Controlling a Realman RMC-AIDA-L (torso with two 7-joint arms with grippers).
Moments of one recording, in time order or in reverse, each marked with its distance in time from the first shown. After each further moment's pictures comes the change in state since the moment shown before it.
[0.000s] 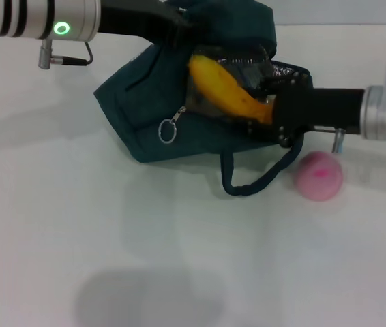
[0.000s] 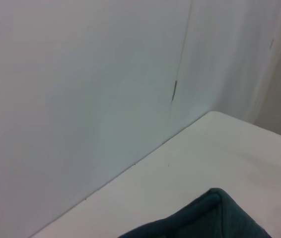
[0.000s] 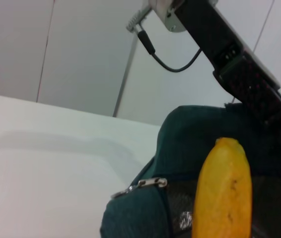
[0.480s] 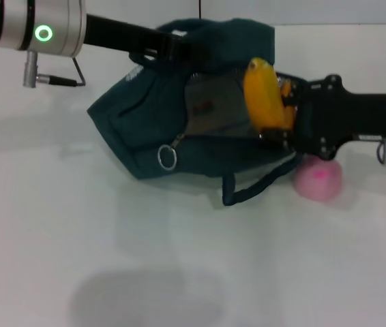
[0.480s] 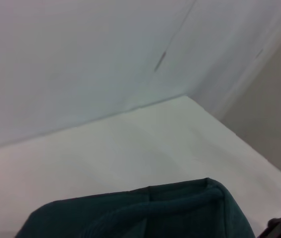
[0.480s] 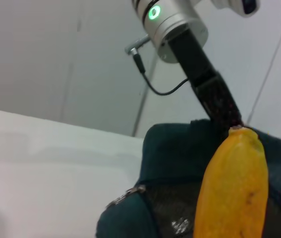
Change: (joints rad) left arm 0.020 0.023 -0.018 0.049 -0.006 0.194 -0.302; right arm -0.098 -0.038 0.132 -0.142 -0.124 -0.235 0.068
